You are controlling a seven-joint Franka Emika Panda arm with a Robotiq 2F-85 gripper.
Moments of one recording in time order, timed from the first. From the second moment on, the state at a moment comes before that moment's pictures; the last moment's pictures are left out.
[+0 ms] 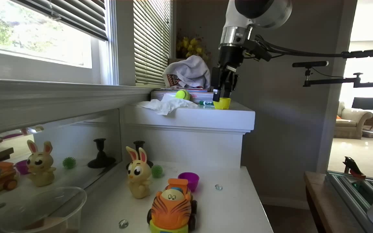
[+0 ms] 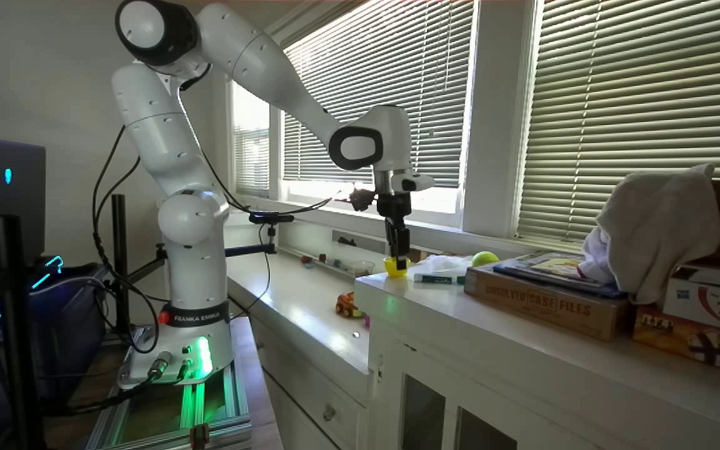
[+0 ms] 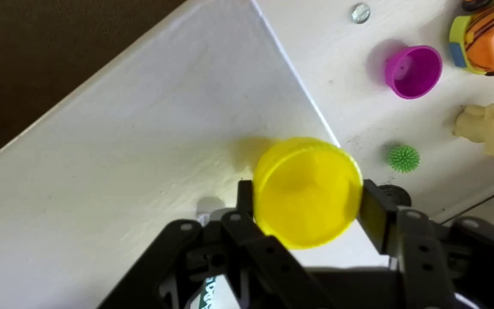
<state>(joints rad) -0.15 -0.38 -0.17 -2.59 0.02 2.38 -0.02</state>
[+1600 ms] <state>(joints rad) 0.01 -0.20 -0.01 -2.70 0.07 2.70 0.06</state>
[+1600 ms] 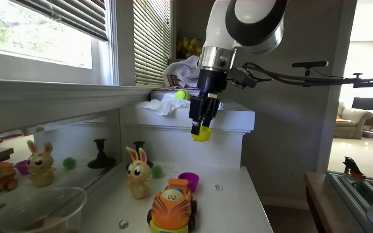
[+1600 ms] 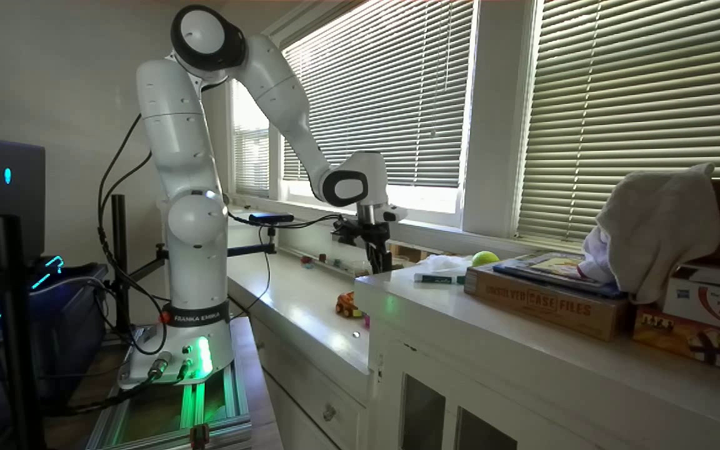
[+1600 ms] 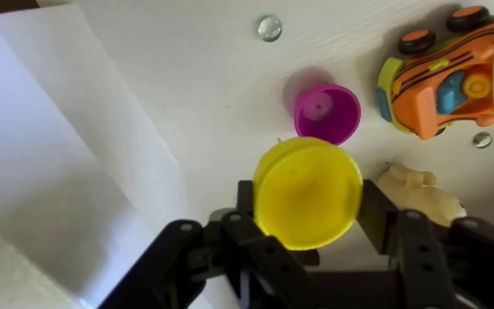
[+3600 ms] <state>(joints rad) 0.01 0.10 -0.11 -2.62 -0.45 2.71 1.16</state>
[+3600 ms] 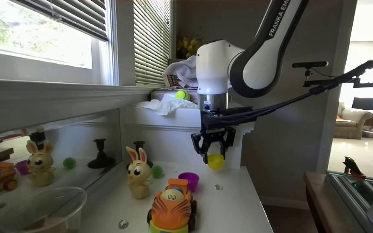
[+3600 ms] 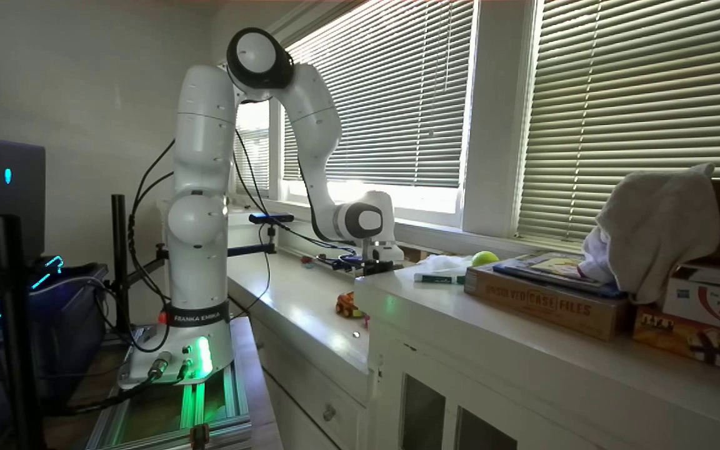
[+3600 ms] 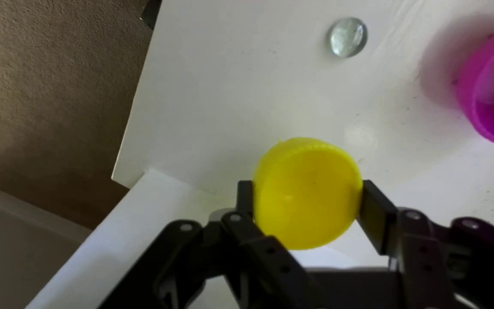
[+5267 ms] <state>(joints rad) 0.02 0.05 -0.05 -2.69 -0.14 2.84 0.76</state>
